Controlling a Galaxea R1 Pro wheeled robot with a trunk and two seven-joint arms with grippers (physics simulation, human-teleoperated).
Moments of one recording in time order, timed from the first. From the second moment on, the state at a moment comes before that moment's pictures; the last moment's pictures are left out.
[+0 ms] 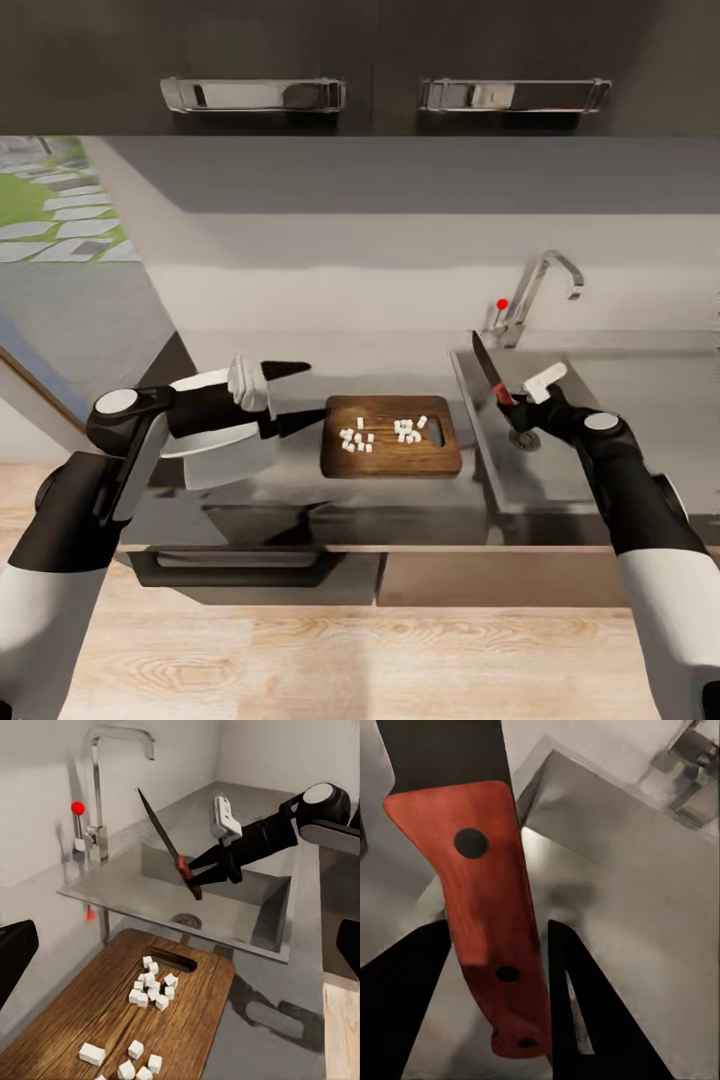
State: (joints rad) left arm -0.80 0.23 -0.16 -1.58 0.21 0.49 -1.06; right arm -0.81 -0.22 -0.07 -1.20 0.44 0.42 0.56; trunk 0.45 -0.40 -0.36
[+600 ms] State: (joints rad) left arm -0.80 0.22 -0.15 -1.58 0.21 0.49 -1.06; right arm -0.79 -0.22 -0.17 -1.20 0.41 0.88 0.50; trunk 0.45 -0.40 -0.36
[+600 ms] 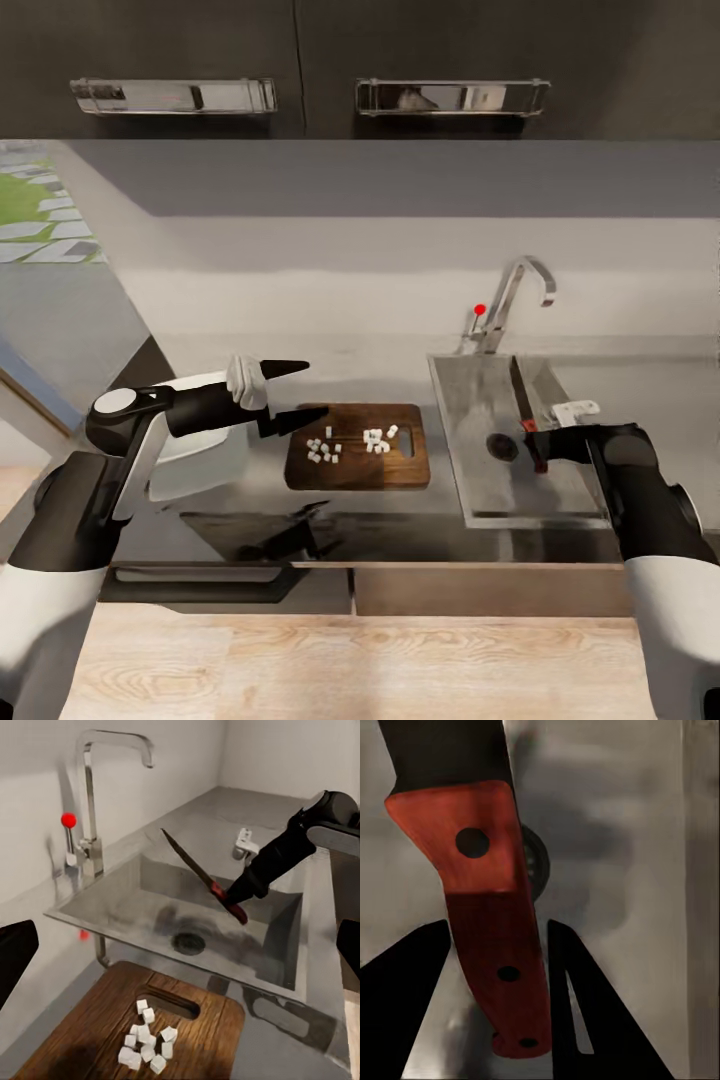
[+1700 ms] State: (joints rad) left arm -0.80 0.22 -0.10 -1.58 0.21 0.49 -1.18; right arm -0.80 -0.11 -0.27 -1.02 0.40 0.92 0.30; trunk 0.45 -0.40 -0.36
